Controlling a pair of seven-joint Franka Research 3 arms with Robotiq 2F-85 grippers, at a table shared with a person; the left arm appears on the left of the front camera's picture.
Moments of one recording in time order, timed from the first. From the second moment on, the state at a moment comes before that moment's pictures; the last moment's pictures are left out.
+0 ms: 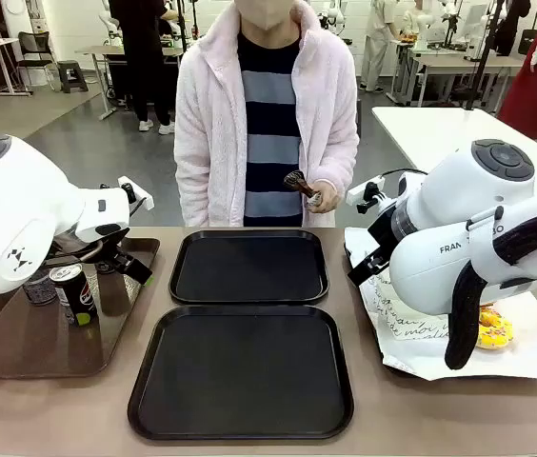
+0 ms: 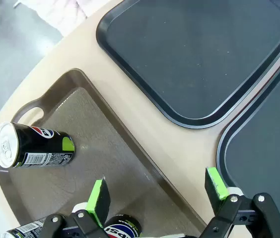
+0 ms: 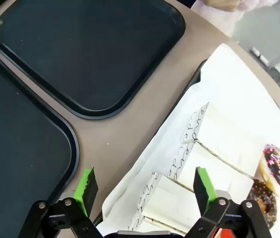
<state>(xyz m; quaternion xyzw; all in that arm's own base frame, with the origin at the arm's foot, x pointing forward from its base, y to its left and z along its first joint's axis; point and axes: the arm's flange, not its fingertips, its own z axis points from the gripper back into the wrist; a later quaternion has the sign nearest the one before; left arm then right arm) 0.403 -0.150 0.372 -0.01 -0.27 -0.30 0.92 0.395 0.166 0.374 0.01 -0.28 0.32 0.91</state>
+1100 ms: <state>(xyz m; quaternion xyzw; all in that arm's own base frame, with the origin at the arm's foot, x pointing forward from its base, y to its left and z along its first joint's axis) 0.403 -0.150 0.372 -0.01 -0.27 -0.30 0.92 0.396 0.166 0.374 0.01 -0.28 0.32 0.91</state>
